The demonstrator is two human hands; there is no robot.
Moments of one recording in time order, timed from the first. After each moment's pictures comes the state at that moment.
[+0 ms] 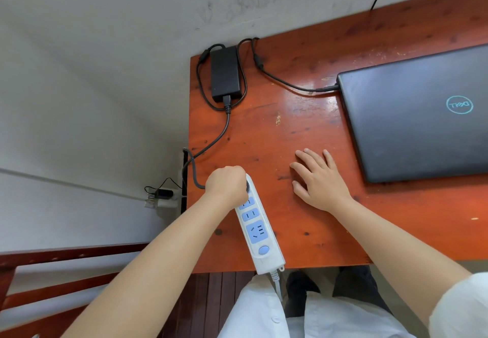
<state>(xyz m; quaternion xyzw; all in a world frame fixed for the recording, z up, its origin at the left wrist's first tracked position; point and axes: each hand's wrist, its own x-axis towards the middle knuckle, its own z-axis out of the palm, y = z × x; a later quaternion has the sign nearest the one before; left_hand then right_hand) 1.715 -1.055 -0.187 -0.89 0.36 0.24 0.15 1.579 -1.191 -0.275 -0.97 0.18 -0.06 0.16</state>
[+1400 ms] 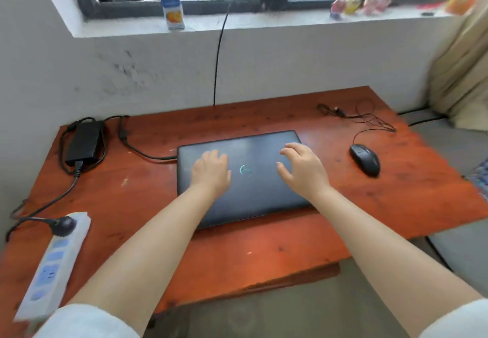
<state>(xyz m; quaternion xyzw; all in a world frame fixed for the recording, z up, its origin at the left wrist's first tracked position) 1.525 -1.322 -0.135 -0.88 0.48 0.06 -0.05 1.366 -1.436 -0.121 -0.91 0.33 -0.19 0.16</state>
